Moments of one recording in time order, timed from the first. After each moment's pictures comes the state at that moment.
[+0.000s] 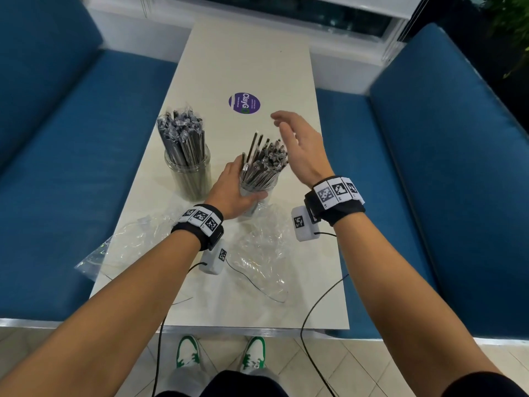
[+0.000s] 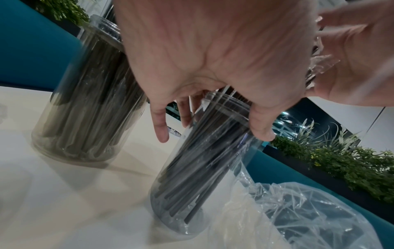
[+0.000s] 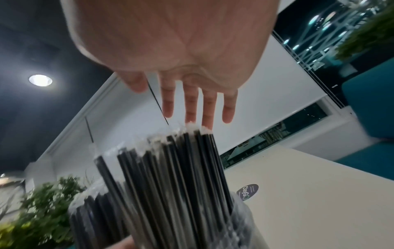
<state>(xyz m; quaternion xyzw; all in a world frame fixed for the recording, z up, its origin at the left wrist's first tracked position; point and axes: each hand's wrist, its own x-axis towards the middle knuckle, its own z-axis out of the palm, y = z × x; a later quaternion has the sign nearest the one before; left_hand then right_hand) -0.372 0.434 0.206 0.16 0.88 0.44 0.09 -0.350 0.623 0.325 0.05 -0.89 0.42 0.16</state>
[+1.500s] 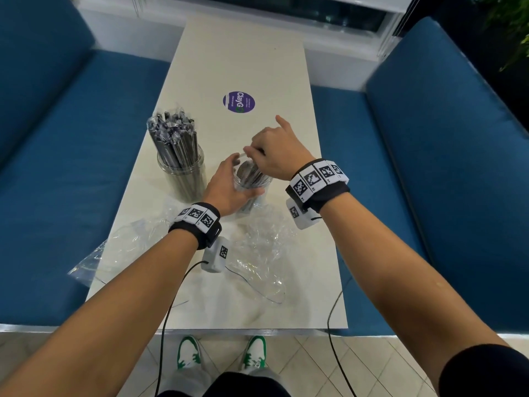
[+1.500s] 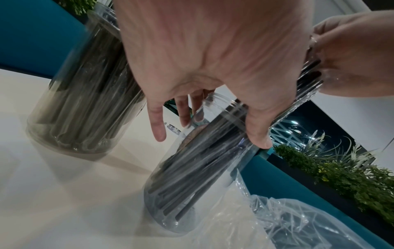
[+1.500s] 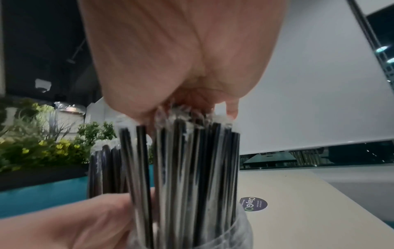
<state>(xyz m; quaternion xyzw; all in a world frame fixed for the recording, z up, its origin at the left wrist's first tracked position) -0.380 0.442 0.208 0.11 0.87 0.47 0.10 -0.382 0.604 0.325 0.13 -0.99 0.06 0.01</state>
